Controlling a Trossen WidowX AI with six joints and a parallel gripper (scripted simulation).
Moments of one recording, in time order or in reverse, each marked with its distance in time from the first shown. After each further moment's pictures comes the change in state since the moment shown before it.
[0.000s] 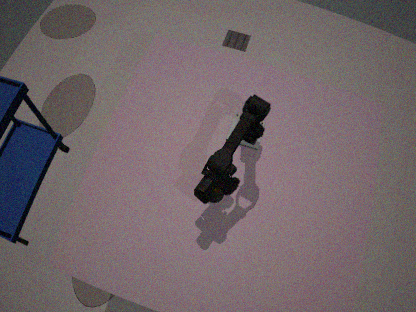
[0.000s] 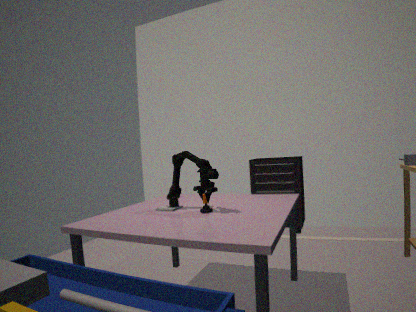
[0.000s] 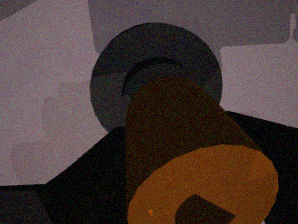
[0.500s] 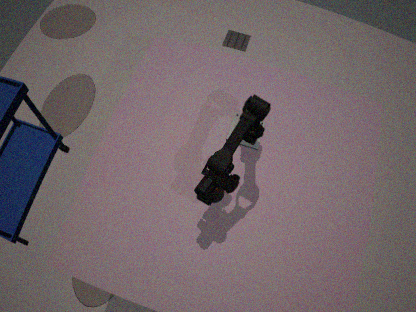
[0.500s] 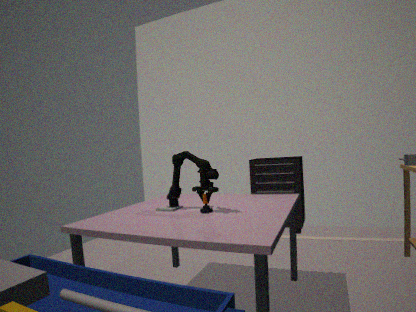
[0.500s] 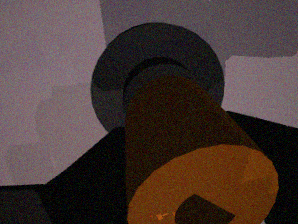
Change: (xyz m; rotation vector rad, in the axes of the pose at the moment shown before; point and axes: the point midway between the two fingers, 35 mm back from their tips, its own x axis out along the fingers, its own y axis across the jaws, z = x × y) arm 0.002 0.000 0.000 -0.173 0.000 0.001
